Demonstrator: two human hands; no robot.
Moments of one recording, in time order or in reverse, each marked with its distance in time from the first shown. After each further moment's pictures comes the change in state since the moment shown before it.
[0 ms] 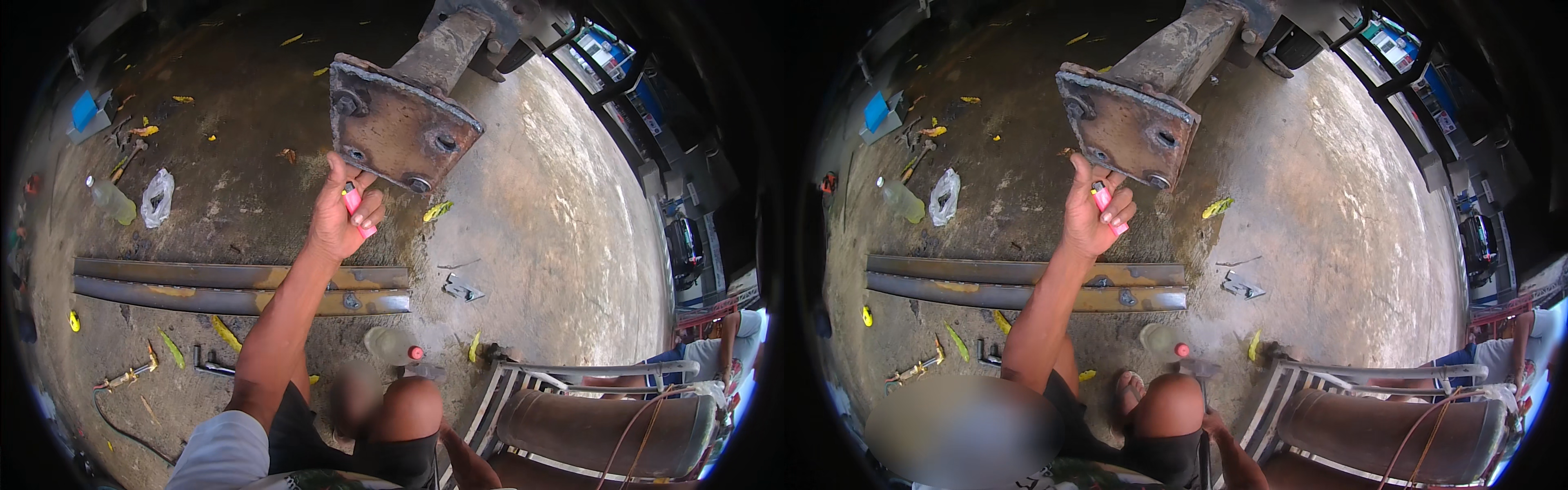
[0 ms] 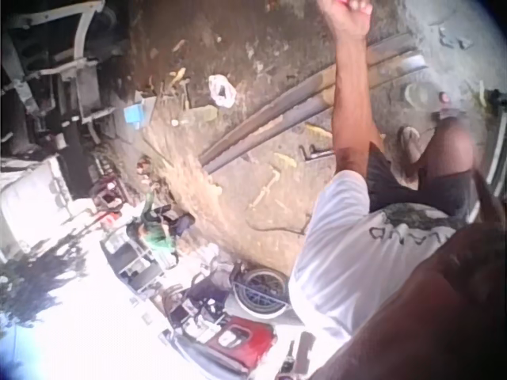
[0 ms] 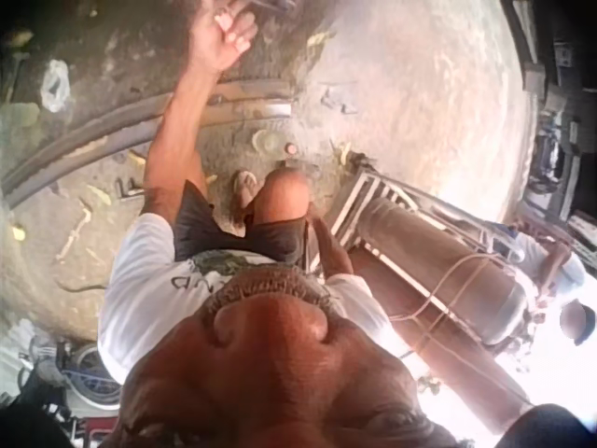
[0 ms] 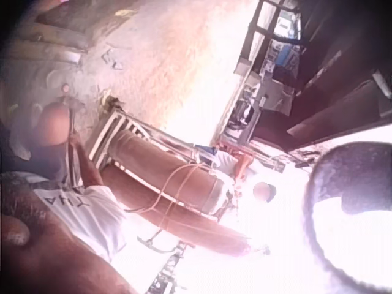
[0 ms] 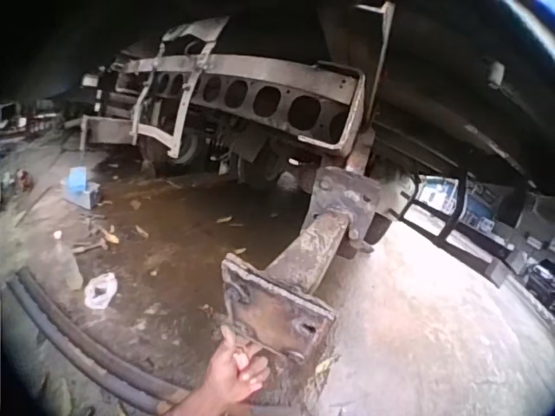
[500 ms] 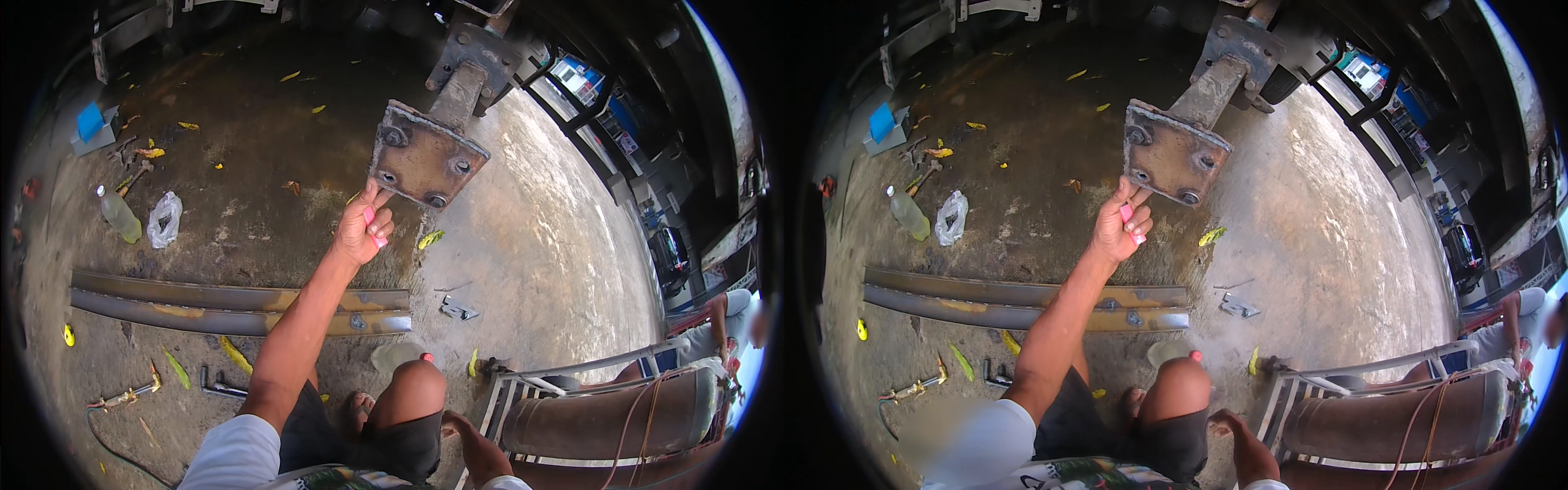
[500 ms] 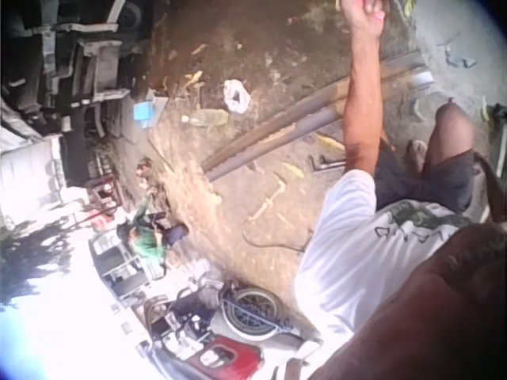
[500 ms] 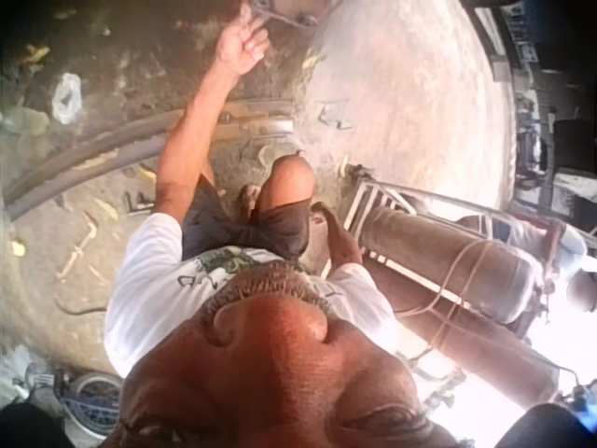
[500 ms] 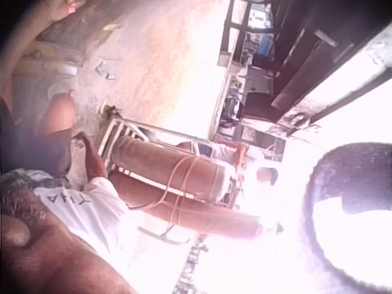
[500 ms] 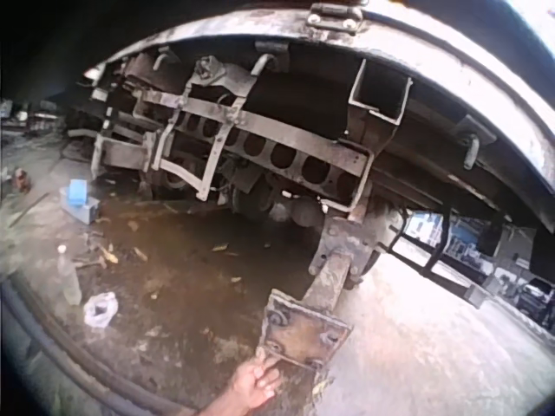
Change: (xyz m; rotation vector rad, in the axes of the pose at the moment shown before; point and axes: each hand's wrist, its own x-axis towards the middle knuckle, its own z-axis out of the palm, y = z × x) left_hand 0.002 0.013 -0.006 0.007 0.007 -0.061; right_hand 0.007 -0.055 -0.003 -0.883 0.185 0.153
